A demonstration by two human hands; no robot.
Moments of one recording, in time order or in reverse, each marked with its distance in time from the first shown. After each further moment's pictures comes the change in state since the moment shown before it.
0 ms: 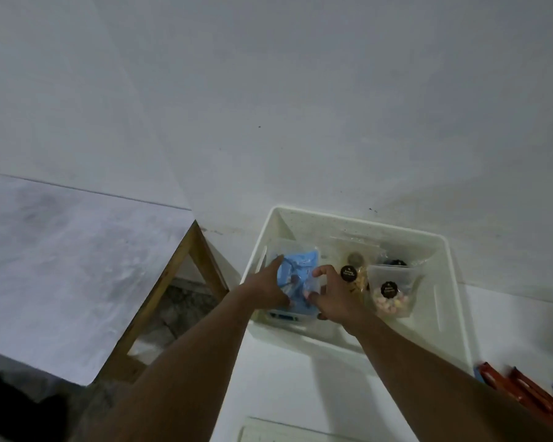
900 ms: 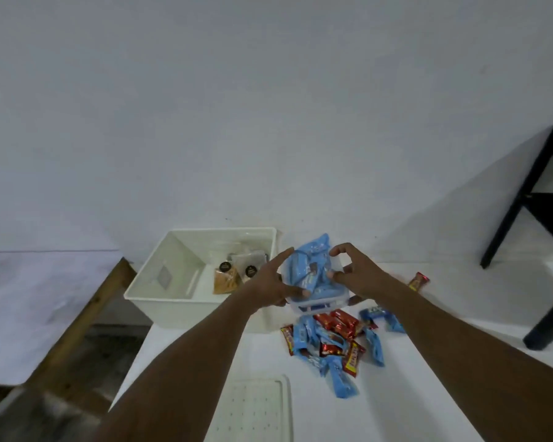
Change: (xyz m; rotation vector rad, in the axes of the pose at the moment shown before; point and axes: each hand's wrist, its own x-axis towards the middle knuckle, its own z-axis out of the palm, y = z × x) left_hand -0.160 0.293 0.220 -0.323 -0.029 0.238; right_hand -0.286 0.128 -0.326 0.063 0.158 -0.130
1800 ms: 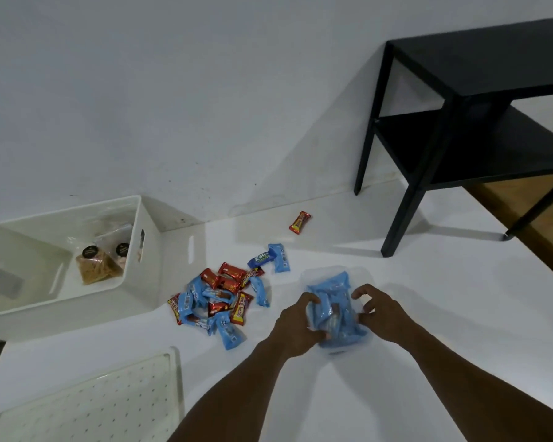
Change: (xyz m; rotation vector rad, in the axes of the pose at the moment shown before) left_hand 0.002 -0.038 0.326 0.353 -0.339 0.099; right_hand -0.160 0.275 -0.117 -0.212 0.194 0.390
